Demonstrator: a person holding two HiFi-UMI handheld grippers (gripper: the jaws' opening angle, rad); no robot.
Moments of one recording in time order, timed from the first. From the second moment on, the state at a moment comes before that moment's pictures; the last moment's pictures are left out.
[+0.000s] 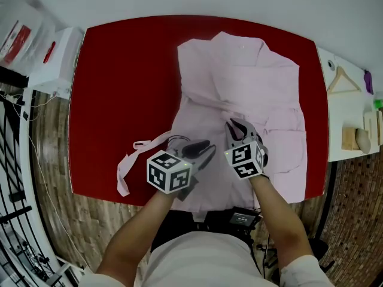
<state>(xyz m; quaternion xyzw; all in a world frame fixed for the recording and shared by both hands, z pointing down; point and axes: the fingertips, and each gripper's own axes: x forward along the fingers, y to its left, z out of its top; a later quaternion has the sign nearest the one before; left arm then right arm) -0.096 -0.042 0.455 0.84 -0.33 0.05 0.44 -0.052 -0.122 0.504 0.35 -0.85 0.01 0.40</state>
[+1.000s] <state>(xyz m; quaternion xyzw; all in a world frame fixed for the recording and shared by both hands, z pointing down) -0.241 0.057 0.457 0.76 -0.45 -0.02 0.46 -0.221 -0.004 0.480 0.18 -0.90 -0.07 0.39</state>
